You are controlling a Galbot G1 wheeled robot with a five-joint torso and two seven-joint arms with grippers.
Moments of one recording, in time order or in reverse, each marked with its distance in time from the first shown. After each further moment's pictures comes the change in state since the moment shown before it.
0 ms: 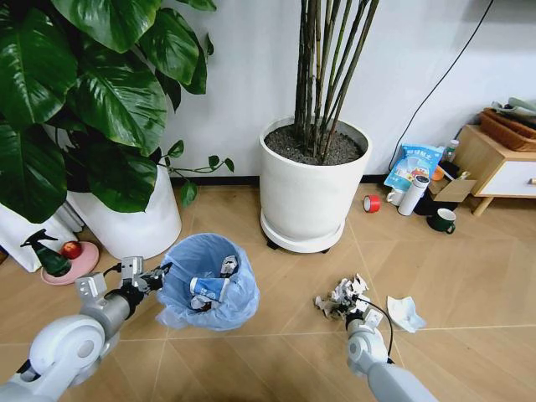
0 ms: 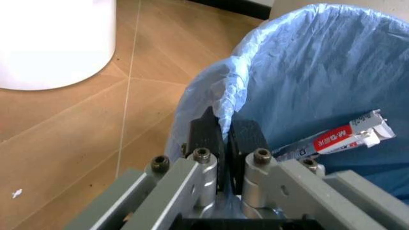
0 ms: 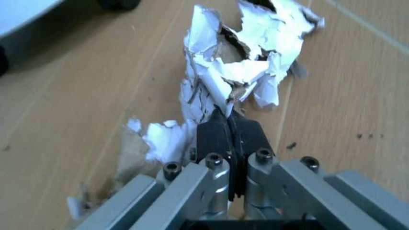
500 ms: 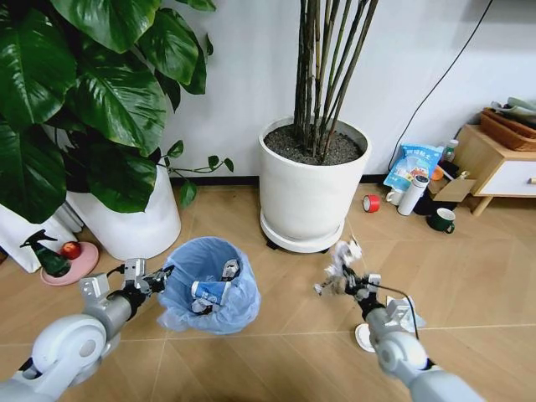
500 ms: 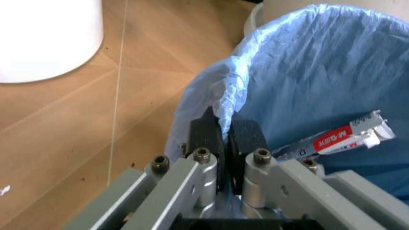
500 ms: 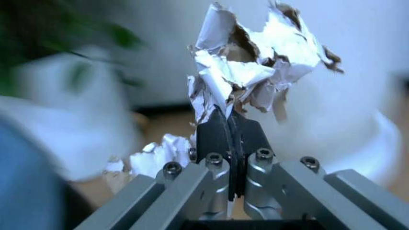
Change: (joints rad) left arm -0.023 0.038 0.059 0.022 -0.008 -0.003 0.010; right arm -0.152 -0.321 0.021 0.513 -0.110 0.242 -0.519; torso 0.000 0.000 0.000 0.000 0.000
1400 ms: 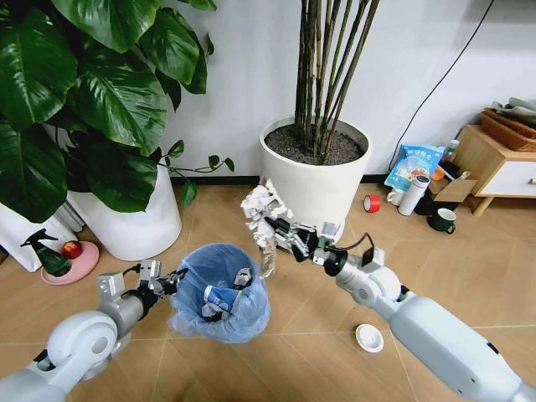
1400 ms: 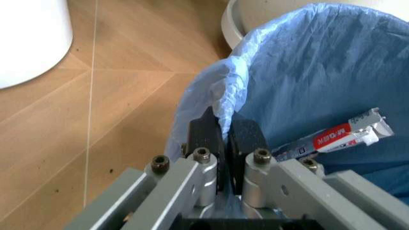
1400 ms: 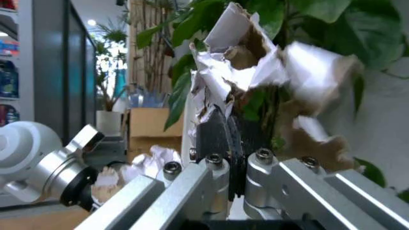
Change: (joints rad) left arm -0.073 0.034 0.095 0.011 0.004 -0.009 0.034; right arm 0.462 0.034 -0.312 -0.063 0.101 0.130 -0.555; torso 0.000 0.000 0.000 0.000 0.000
